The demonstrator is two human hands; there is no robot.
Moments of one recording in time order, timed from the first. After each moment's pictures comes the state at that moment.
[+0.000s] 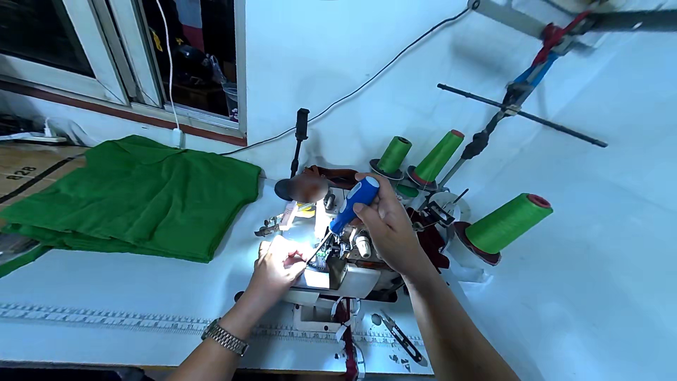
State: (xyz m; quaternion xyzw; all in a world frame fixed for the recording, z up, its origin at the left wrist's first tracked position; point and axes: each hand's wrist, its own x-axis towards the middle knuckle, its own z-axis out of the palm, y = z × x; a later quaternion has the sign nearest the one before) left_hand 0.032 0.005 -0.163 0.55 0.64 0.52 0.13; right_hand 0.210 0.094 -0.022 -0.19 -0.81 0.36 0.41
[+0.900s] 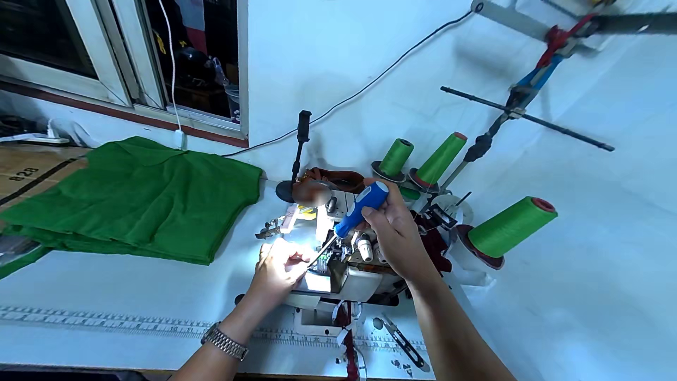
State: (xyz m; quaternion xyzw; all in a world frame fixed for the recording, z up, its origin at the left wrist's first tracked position) left_hand 0.031 0.007 -0.166 0.55 0.64 0.53 0.13; right_hand 0.214 0.094 -0.026 -0.20 -0.80 0.38 0.43
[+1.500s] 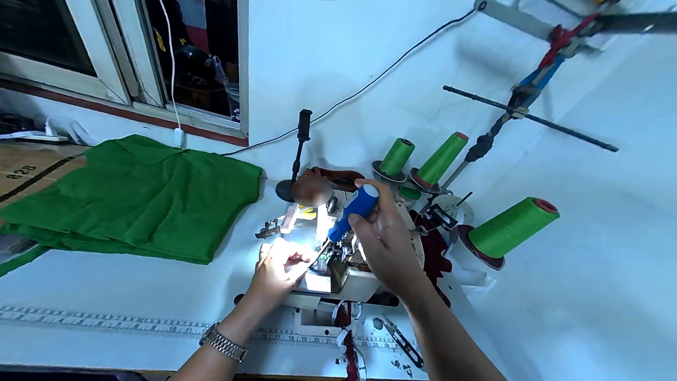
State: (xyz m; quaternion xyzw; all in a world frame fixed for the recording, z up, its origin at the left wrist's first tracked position) left_hand 0.031 0.006 -0.168 0.56 0.63 0.53 0.11; right_hand 0.210 0.067 -0.025 -0.24 -0.84 0.28 0.40
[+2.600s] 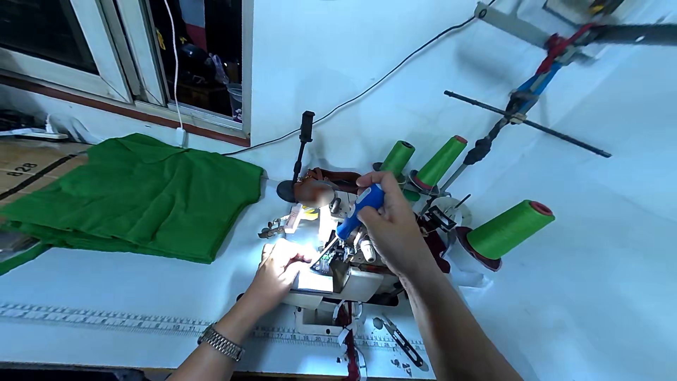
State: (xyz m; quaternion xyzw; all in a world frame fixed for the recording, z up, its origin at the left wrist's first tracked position) left_hand 0.022 0.006 -0.175 0.60 0.57 0.55 0.11; right_hand 0.192 0.069 0.000 -0.30 -0.80 0.32 0.41
